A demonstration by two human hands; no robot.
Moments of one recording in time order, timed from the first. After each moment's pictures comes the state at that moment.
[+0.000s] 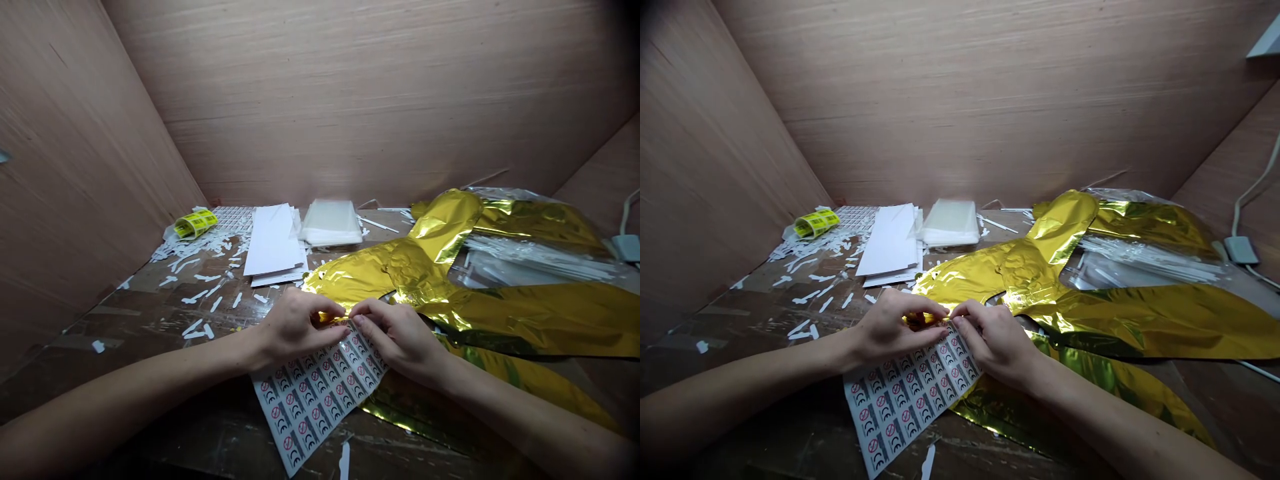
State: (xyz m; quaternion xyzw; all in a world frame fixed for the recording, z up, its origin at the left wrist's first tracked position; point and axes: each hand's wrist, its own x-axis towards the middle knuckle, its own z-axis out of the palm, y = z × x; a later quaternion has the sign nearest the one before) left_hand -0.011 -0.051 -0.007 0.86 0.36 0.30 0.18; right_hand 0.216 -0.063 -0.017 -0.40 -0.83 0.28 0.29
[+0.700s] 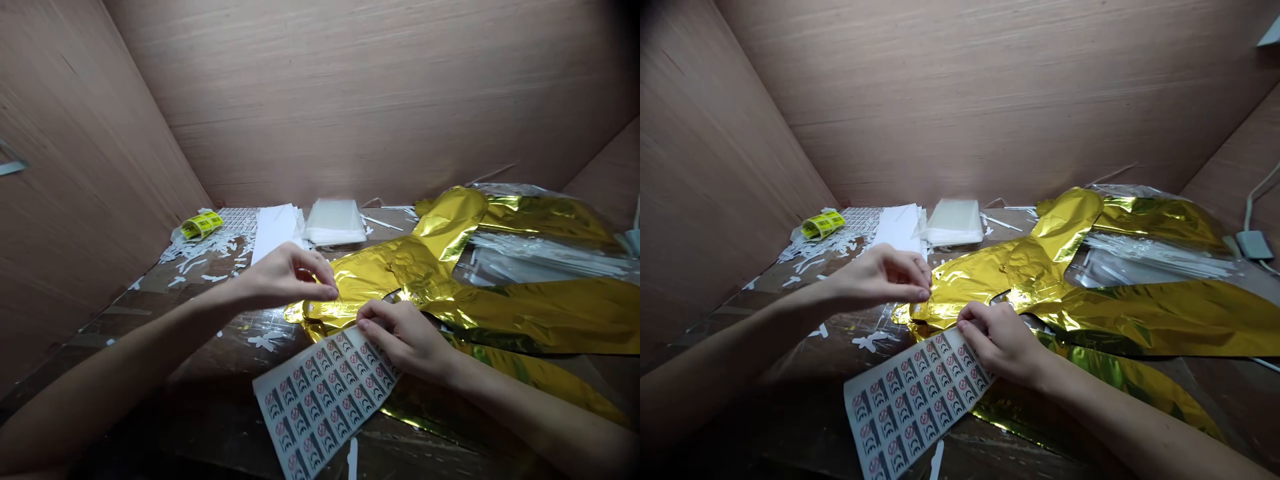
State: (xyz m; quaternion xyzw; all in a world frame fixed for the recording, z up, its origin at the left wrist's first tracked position) left_hand -0.032 -0.023 0.063 0.81 0.33 0.25 0.41; right_hand 0.218 -0.062 -0.018 -0.39 -0.83 0.30 0.26
